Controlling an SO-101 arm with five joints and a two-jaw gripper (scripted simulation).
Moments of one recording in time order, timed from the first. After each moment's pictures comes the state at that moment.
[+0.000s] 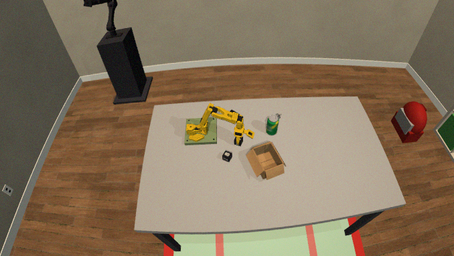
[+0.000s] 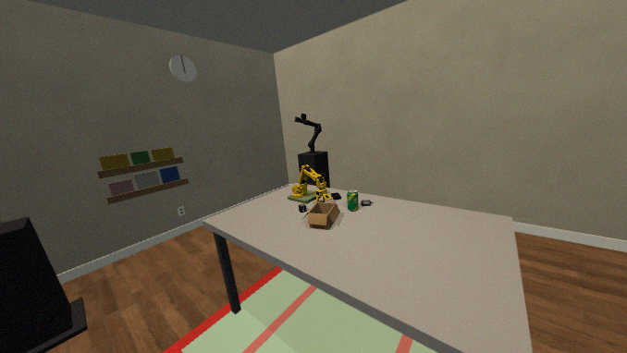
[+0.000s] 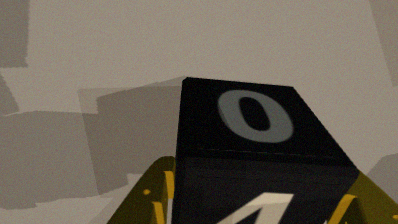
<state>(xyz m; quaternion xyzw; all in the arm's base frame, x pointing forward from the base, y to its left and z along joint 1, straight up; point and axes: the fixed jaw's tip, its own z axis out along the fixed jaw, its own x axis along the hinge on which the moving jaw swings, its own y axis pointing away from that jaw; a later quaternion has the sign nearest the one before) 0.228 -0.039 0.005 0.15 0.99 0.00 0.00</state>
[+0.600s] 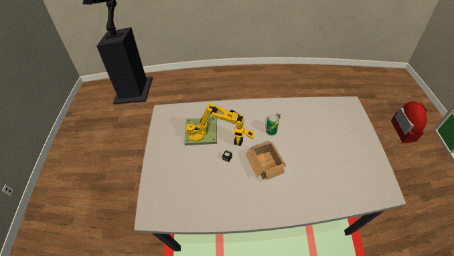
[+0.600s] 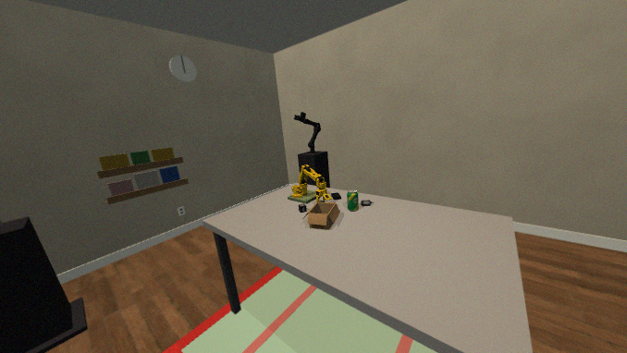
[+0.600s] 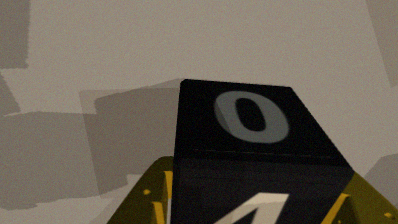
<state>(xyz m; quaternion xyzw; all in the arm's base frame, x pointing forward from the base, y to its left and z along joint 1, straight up) 0.228 -0.040 0.005 0.15 0.99 0.00 0.00</state>
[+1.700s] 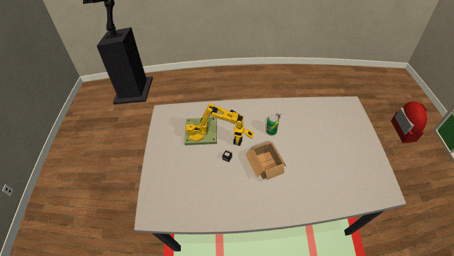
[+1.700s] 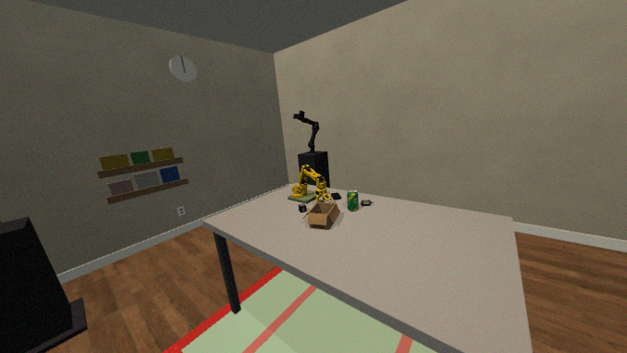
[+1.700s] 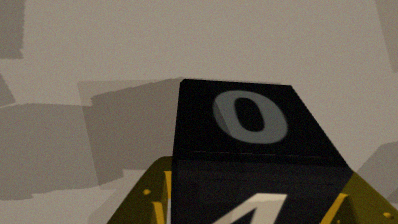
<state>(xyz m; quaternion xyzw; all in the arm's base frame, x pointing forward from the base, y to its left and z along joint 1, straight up) 0.224 -0.039 0.007 0.15 0.99 0.00 -0.01</state>
